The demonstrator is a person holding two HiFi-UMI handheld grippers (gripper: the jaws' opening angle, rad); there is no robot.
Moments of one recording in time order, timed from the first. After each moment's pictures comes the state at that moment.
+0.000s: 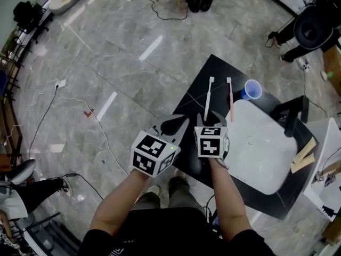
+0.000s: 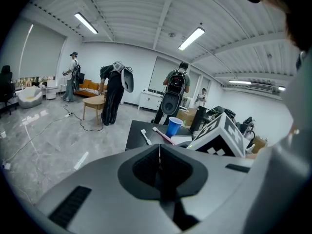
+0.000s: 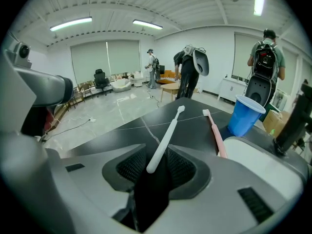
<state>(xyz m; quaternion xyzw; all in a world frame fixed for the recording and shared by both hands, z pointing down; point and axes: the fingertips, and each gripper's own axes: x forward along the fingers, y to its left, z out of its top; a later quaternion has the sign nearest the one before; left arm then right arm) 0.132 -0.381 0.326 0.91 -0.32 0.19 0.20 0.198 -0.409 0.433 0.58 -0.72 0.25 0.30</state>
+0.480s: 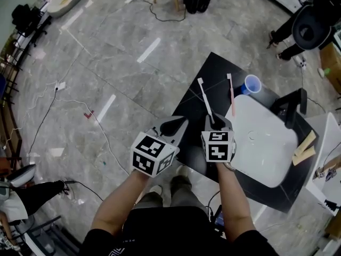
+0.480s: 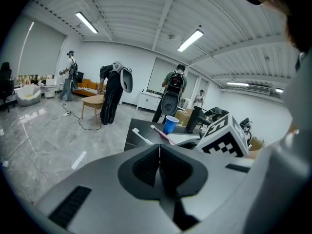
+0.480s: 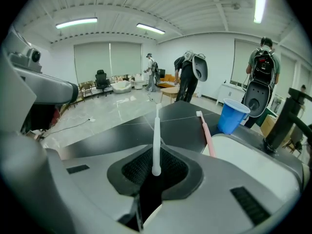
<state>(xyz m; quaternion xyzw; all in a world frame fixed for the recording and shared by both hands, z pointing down) 0.115 -0.357 0.324 0.91 -0.31 0.18 0.21 0.206 -0.379 0.419 0.59 -0.72 0.22 0.29</state>
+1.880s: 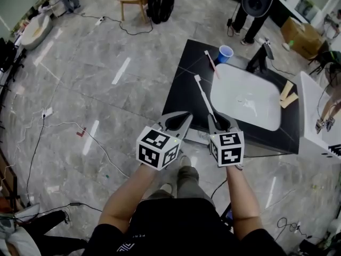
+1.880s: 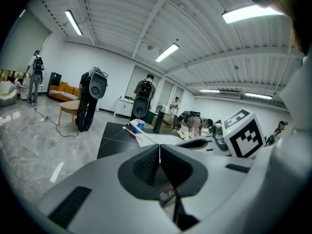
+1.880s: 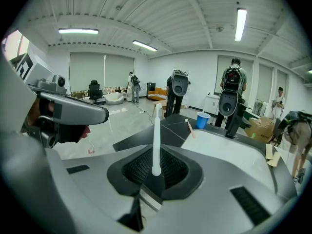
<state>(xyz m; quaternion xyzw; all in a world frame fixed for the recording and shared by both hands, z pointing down) 0.069 -0.209 0.276 0.96 -0.18 0.12 0.18 0.147 -0.198 0.322 0.66 -0.69 0.17 0.23</state>
